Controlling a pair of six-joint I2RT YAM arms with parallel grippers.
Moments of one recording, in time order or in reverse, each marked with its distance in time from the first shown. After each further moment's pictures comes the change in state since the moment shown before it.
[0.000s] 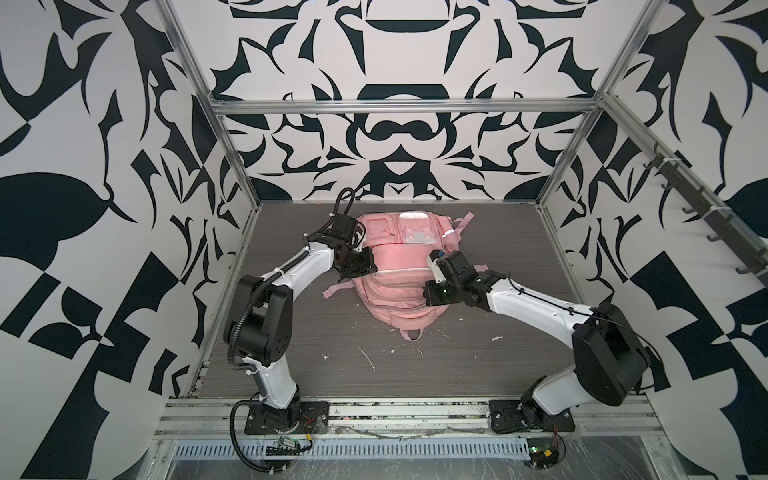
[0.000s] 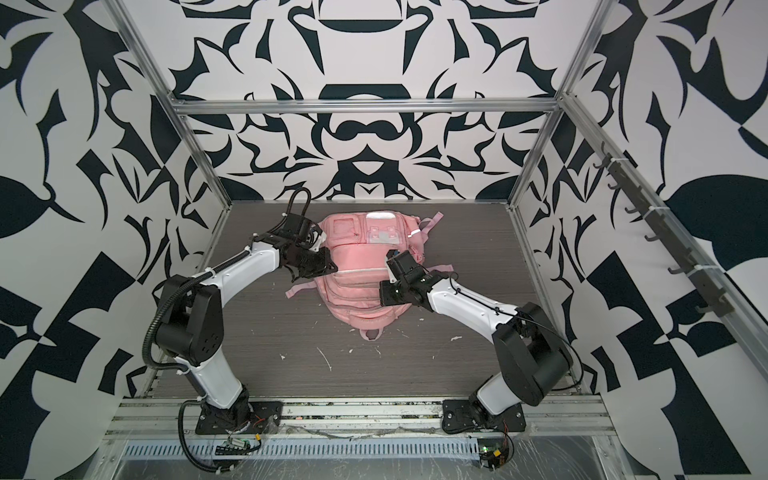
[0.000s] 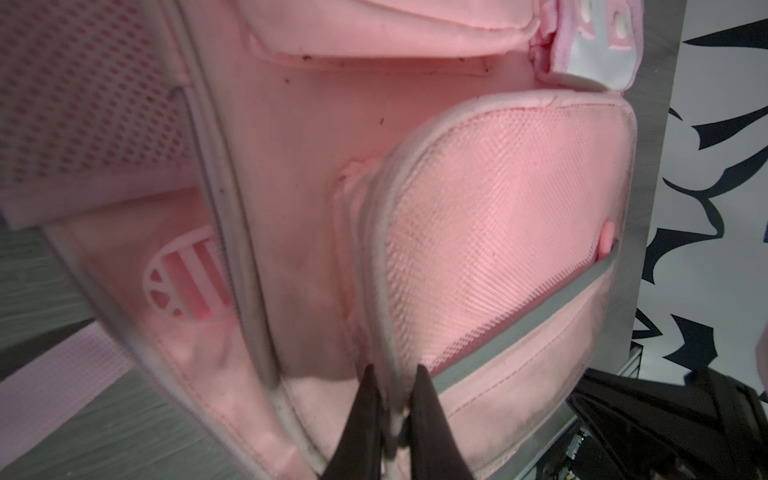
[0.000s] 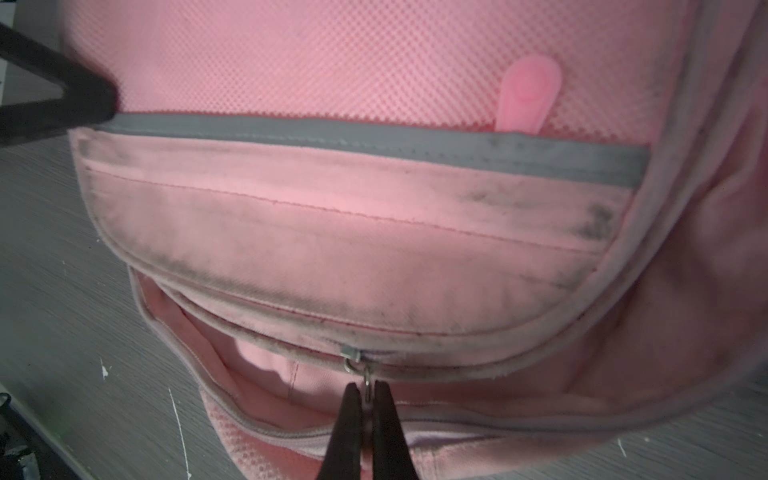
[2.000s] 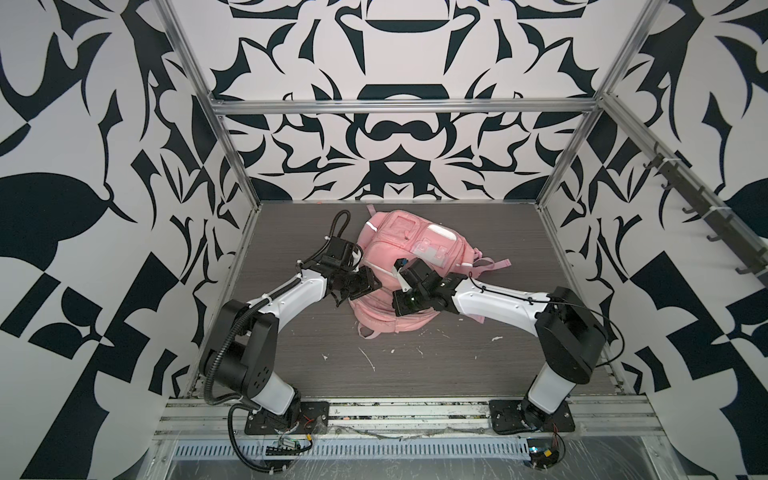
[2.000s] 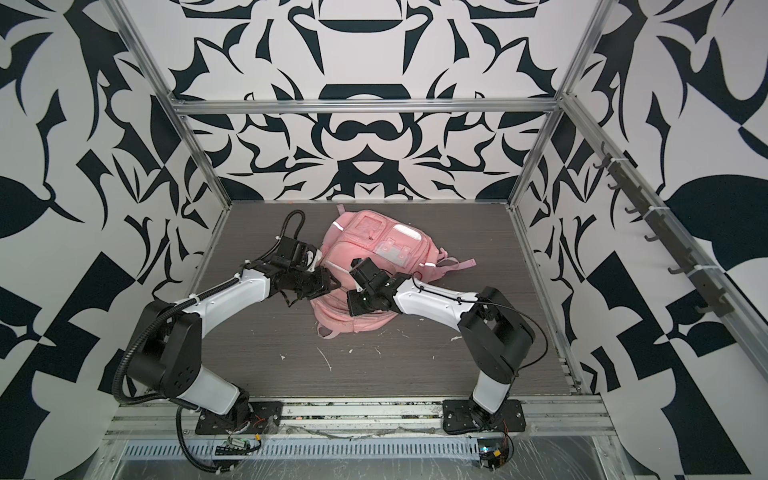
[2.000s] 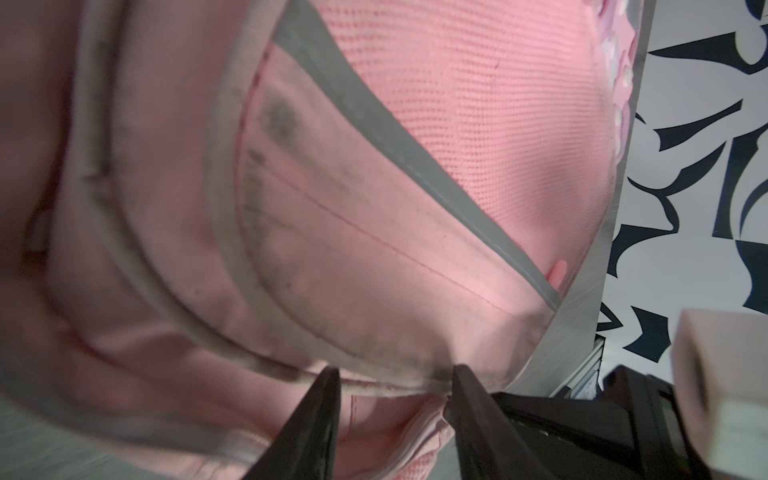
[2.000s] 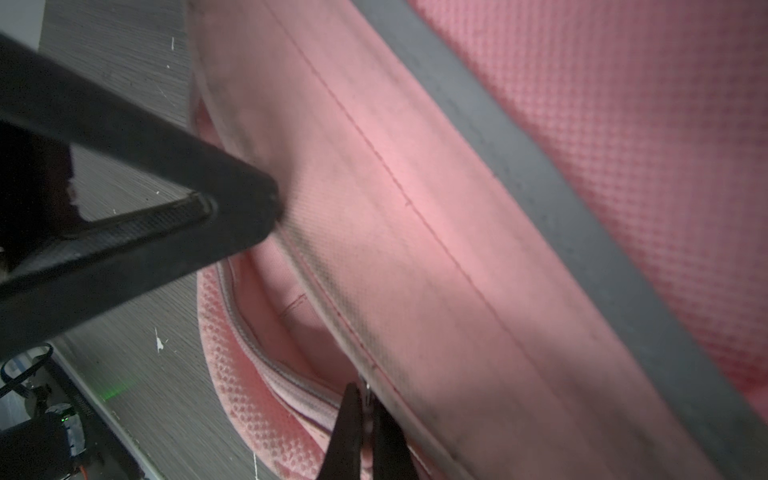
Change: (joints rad) left arm -0.058 -0.217 -0.353 0.217 0.028 -0.183; right arm 0.200 0.199 0.169 0.006 -0.013 0.060
